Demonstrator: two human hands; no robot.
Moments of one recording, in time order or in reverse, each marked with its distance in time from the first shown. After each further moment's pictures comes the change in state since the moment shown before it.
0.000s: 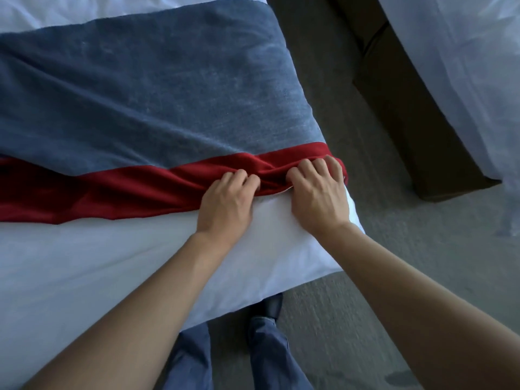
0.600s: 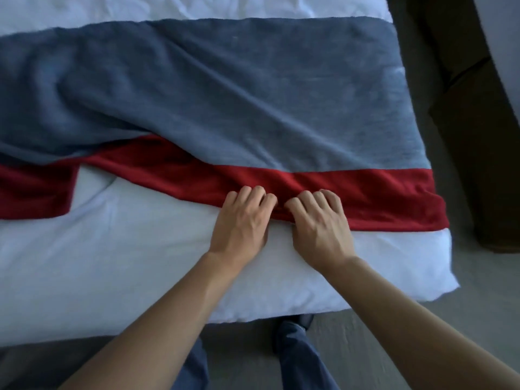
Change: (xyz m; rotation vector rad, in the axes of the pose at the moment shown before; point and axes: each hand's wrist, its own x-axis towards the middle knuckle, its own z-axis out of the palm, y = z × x) left_hand -0.095 -0.119 -0.043 0.082 -0.022 -0.127; right_hand -0.003 -0.171 0.006 0.155 -0.025 -0.291
